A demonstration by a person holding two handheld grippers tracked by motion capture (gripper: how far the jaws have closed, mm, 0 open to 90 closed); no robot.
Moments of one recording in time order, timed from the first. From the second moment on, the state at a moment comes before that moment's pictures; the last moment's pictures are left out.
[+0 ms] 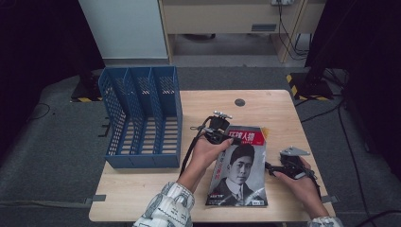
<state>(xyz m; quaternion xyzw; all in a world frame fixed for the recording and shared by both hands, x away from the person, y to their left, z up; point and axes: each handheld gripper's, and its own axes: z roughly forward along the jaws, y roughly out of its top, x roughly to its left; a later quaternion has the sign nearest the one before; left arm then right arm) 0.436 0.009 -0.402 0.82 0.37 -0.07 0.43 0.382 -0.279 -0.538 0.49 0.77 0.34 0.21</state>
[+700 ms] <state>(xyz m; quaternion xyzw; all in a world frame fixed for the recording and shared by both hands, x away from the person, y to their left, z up) 0.434 0.019 -0.359 0.78 0.37 -0.09 0.50 0.383 -0.279 -0.538 0.49 0.77 0.34 0.22</state>
